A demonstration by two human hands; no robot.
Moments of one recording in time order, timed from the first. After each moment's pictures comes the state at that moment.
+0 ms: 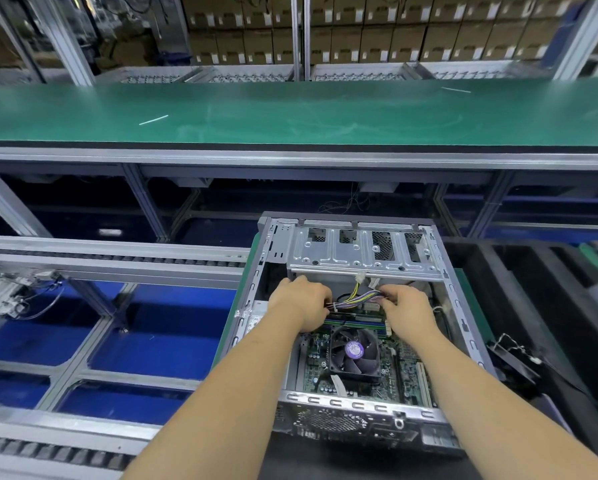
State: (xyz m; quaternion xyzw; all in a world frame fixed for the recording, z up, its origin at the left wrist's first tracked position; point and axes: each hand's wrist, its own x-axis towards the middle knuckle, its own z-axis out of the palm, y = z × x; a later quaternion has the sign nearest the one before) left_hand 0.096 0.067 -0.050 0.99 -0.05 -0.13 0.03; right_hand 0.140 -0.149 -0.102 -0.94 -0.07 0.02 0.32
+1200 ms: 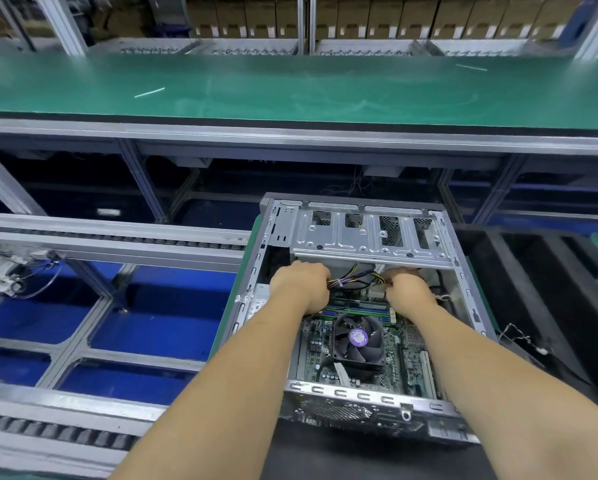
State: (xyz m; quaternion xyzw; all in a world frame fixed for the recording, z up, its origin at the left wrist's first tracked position) left_hand 0.100 0.063 -0.045 0.99 0.03 -0.14 0.05; right_hand 0.176 -0.142 -0.110 -0.98 -0.07 0.10 0.16
